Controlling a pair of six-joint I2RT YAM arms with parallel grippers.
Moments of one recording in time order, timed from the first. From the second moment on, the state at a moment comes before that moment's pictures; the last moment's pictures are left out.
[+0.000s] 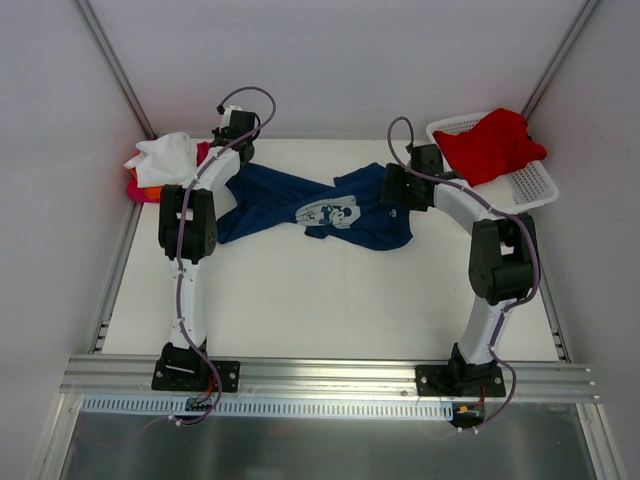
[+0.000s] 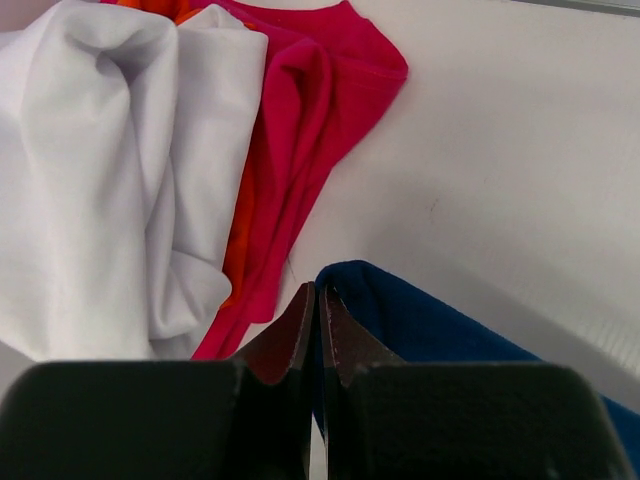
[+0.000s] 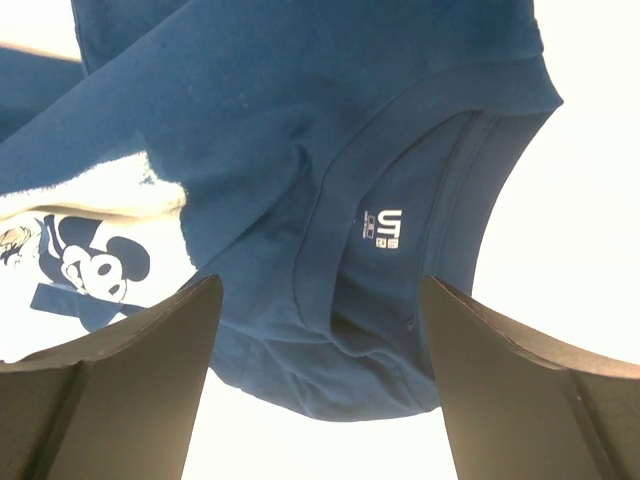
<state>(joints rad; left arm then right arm) -0.17 2.30 1.95 -0.41 -0.69 -0.07 0.24 1.89 1.39 -0.39 -0.09 0.36</state>
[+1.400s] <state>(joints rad) -0.26 2.24 1.82 -0.41 -0.68 -0.15 0.52 1.81 1.26 -0.40 -0.09 0.43</state>
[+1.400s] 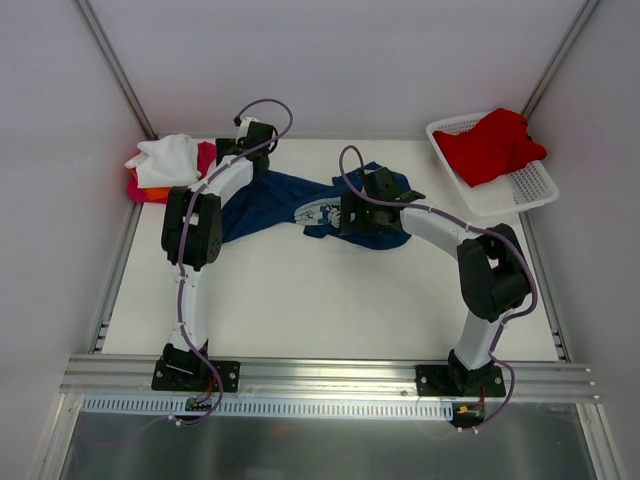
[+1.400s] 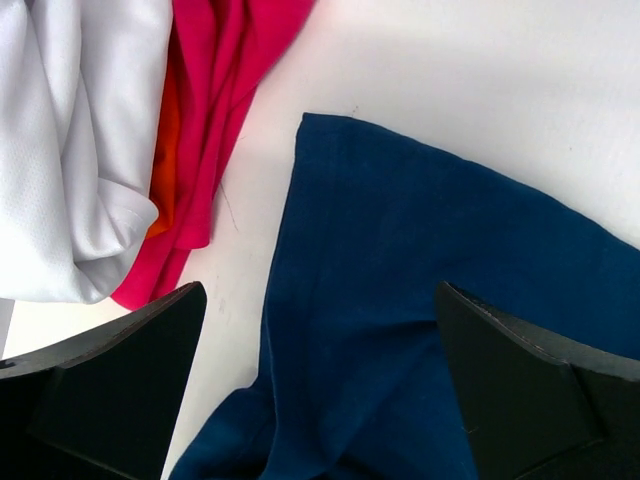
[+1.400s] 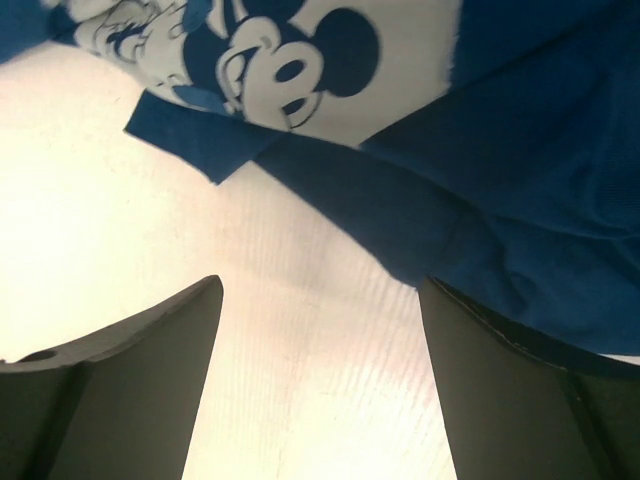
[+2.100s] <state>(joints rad) -0.26 2.26 1.89 -0.41 -0.62 -0.12 0.55 2.00 1.43 -0.38 -0.17 0.45</state>
